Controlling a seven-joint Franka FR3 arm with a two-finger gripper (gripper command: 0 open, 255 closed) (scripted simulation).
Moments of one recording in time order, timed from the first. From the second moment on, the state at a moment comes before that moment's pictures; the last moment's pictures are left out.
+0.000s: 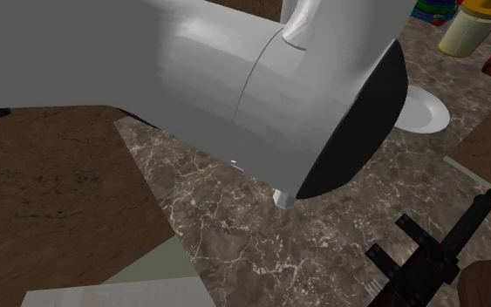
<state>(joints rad) -0.08 -0.27 -0.63 -2.50 -0.15 2.44 -0.76</state>
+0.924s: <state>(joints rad) -0.07 -0.22 -0.65 -2.51 -0.12 2.49 -0.78</state>
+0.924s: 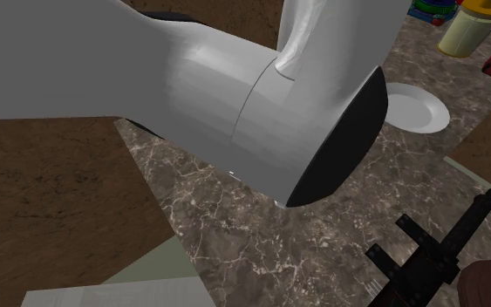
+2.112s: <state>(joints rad) -0.09 -0.33 -0.60 -2.44 -0.17 2.32 -0.73</state>
